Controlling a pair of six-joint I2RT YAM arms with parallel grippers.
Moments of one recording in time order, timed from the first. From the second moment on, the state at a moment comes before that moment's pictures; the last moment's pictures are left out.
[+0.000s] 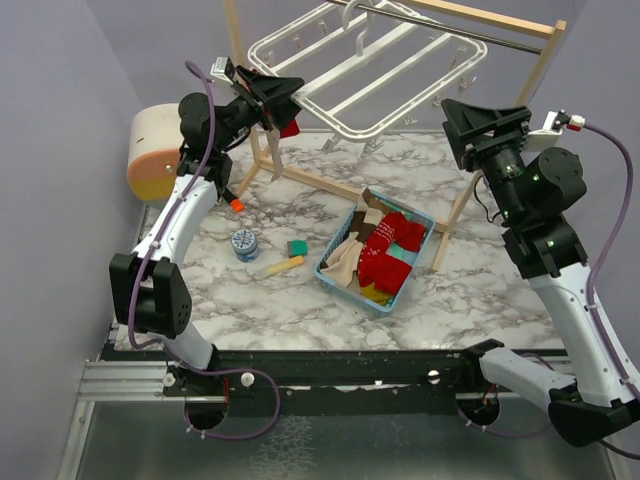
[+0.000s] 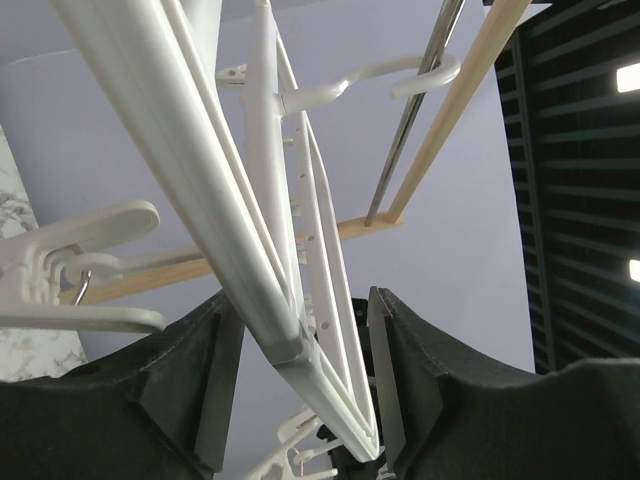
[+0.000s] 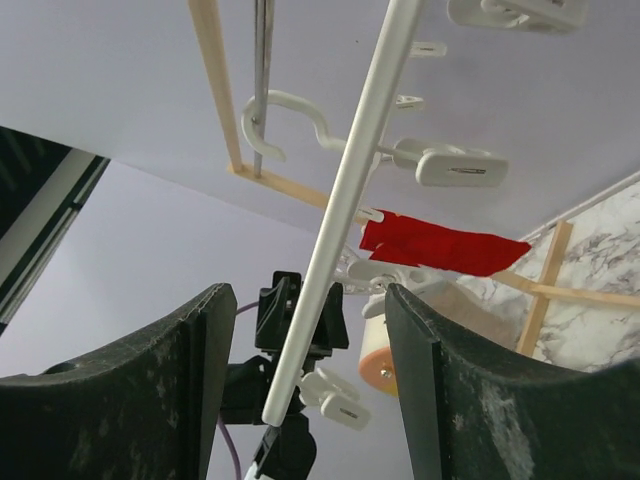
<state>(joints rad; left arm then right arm) -0.18 1.63 1.50 0.49 0.67 -1.69 0.34 1.02 1.32 -0.09 0.10 1.18</state>
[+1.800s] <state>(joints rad) -0.18 1.48 1.34 0.49 0.66 -1.66 0.34 0.84 1.26 -0.36 0.06 0.88</state>
